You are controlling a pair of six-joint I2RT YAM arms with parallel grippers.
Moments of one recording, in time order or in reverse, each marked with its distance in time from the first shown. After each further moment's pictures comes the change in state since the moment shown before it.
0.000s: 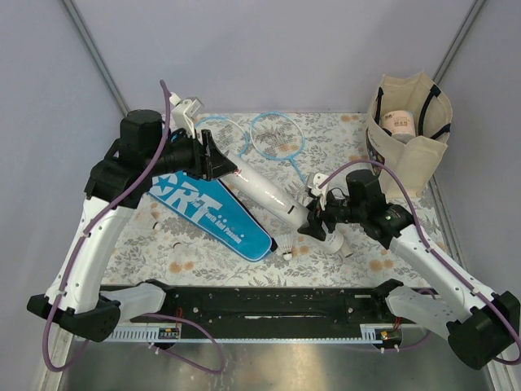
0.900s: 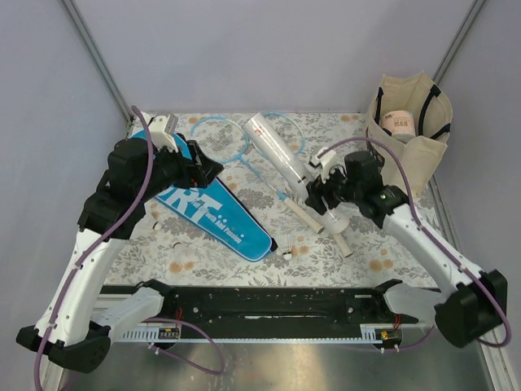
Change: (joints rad) left arm 0.000 -0.227 -0.284 0.162 -0.362 -0.043; right arm -0.078 0.238 0.215 -0.035 0.382 0.098
